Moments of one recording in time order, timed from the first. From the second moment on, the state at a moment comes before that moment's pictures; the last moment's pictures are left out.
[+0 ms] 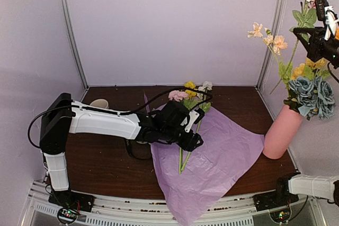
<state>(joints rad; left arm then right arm) -1.11 1.95 1.38 -0.10 0.04 -0.26 0.15 0.97 1.81 -0.82 -0.22 -0.21</state>
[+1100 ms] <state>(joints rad) -1.11 2.03 1.38 -0.05 0.07 -0.26 0.05 1.08 2.18 -1.19 -0.19 -0.29</state>
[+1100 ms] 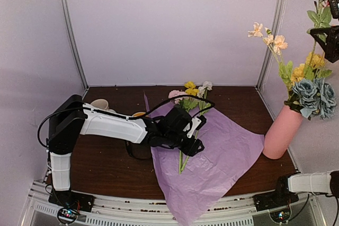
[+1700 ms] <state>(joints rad) -1.11 2.05 1.38 -0.04 0.10 -0.26 0.05 1.17 2.15 -1.26 -0.10 -0.32</state>
